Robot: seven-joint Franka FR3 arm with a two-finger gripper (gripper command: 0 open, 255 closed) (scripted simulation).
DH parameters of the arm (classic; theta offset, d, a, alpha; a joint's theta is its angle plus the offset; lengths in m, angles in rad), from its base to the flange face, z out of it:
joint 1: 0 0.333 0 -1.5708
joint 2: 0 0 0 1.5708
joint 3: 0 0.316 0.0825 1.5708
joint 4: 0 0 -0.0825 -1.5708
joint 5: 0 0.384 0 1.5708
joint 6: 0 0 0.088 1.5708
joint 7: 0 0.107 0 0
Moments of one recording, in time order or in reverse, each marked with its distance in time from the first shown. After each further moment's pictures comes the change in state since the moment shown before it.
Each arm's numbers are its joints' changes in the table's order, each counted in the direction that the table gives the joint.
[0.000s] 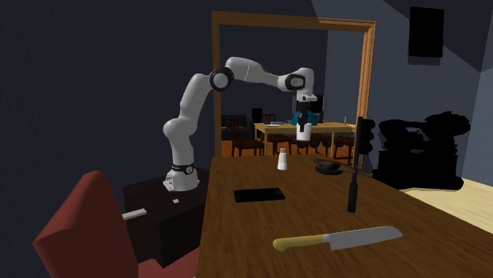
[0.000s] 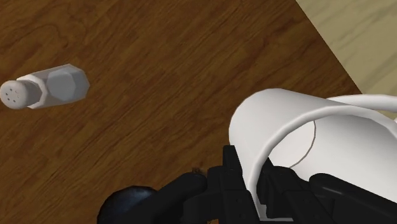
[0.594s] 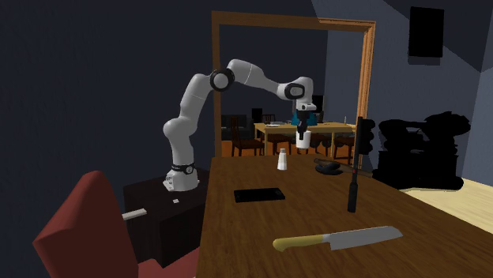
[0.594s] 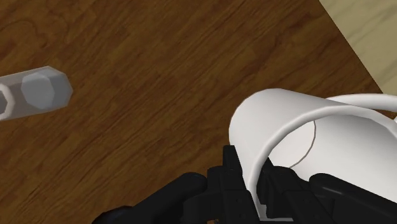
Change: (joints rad) arm -0.005 0.010 -0.003 -0.109 -0.004 0.118 0.002
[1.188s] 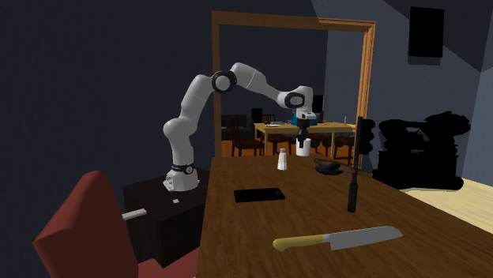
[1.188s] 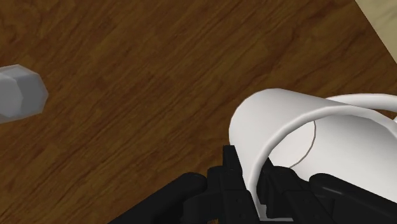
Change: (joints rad) arm 0.000 0.040 -0.007 -0.064 -0.012 0.103 0.001
